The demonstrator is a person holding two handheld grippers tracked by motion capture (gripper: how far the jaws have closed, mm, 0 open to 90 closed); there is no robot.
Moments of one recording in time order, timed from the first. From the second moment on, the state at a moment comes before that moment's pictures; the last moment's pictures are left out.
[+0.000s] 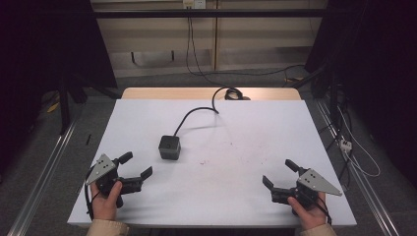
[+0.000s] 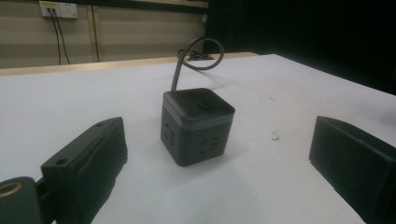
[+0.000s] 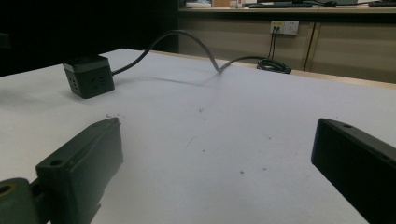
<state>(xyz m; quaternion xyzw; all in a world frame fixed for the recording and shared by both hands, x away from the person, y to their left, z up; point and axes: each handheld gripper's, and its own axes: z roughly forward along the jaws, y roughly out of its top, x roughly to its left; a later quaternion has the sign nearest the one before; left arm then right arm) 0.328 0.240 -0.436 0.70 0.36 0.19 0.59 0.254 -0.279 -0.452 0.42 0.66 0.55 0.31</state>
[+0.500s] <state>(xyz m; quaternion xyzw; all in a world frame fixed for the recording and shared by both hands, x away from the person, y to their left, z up) 0.334 0.234 -0.434 0.70 0.35 0.19 0.59 0.253 -0.280 -0.452 0.42 0.65 0.55 0.31</state>
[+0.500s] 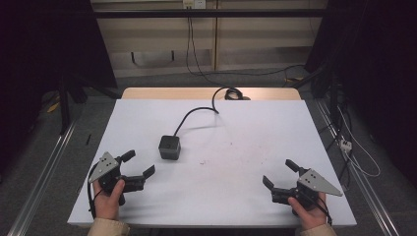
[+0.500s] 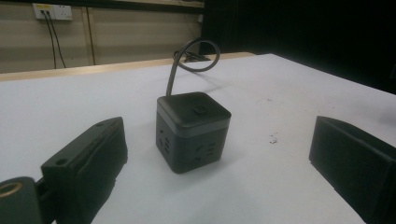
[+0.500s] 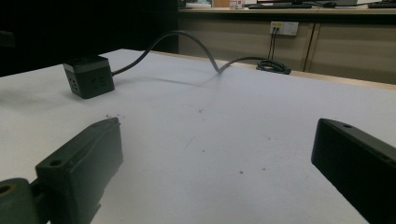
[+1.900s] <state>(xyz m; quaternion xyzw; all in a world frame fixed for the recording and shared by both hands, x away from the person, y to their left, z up) 0.355 0.208 -0.430 0.70 0.36 0.19 0.59 0.254 -0.280 -0.451 0.41 0.65 0.56 0.32</state>
